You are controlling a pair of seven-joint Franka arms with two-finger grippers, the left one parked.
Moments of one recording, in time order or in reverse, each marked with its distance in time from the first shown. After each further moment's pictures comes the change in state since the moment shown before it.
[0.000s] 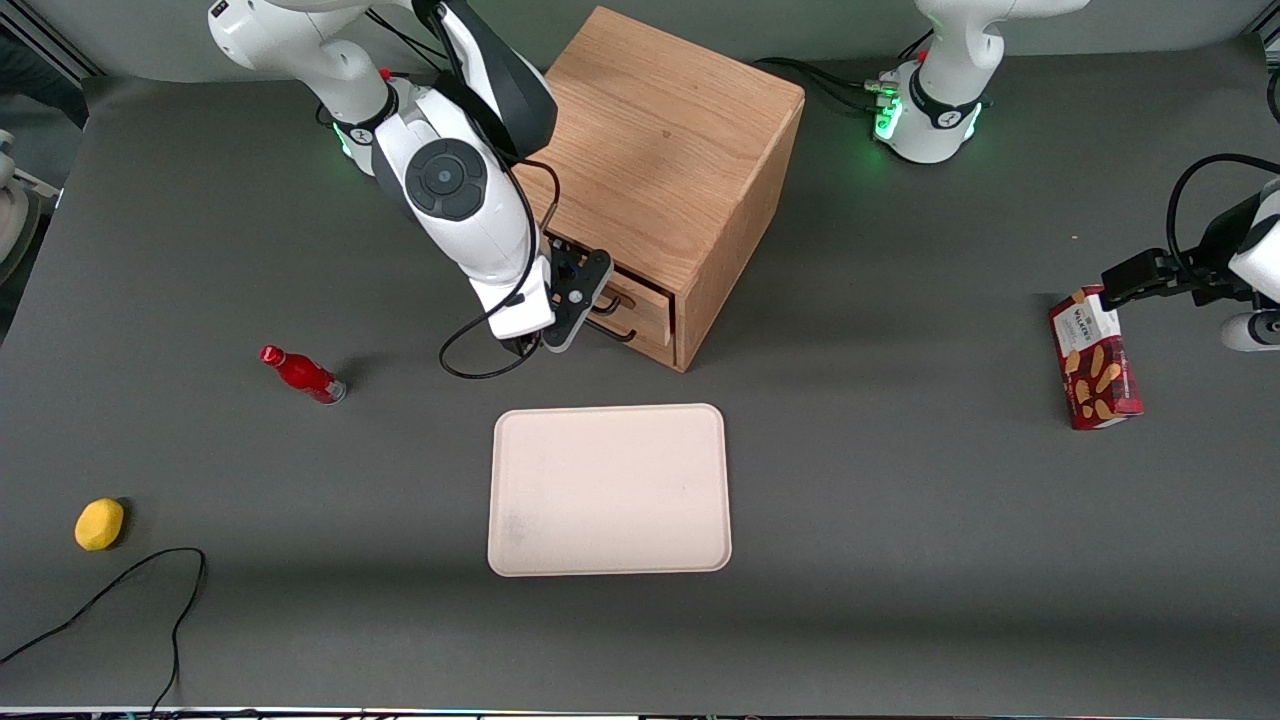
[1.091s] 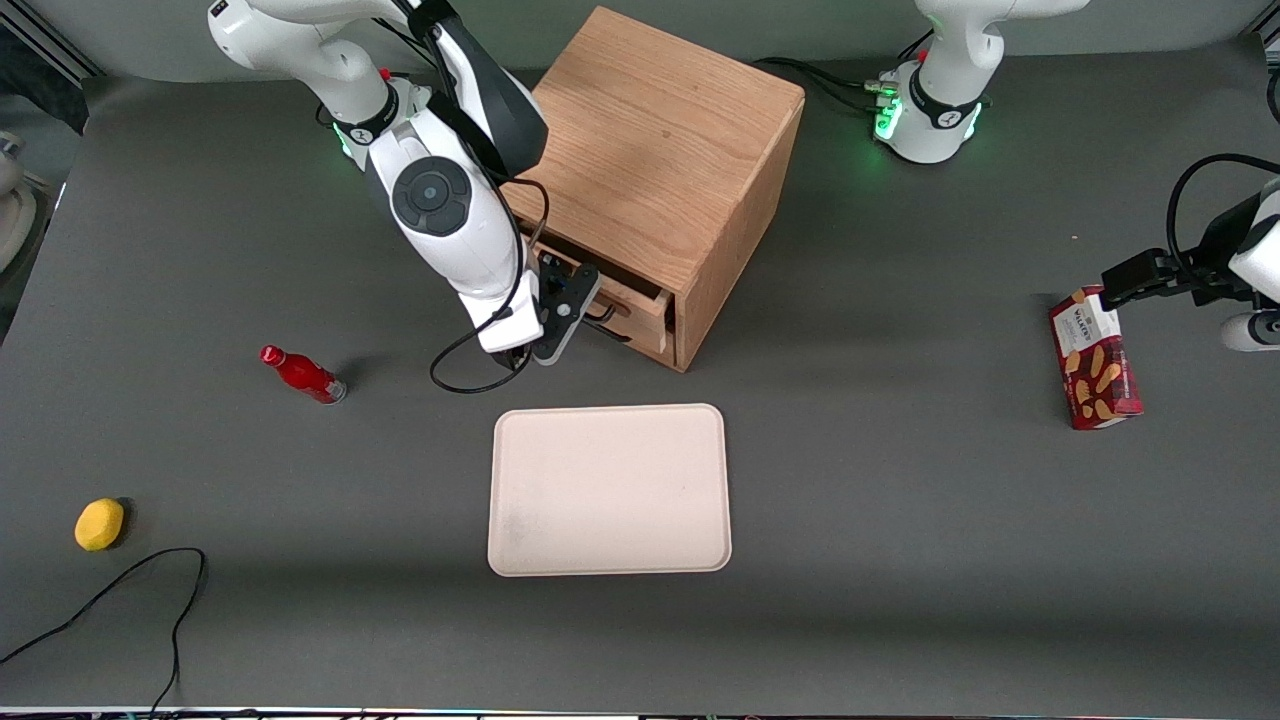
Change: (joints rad) arm -0.018 0.004 -0.015 -0.038 0.000 0.062 -0.045
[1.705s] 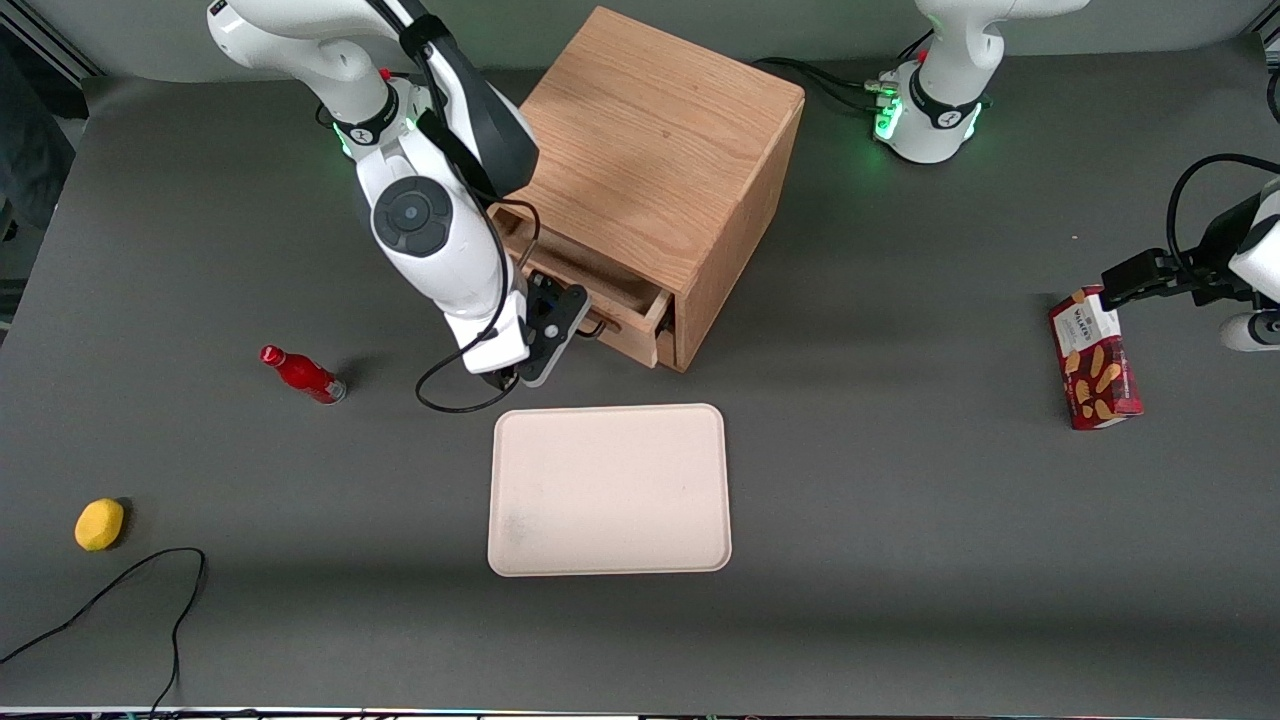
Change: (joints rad) arm -0.040 0.040 -0.002 0.056 0.000 0.011 -0.019
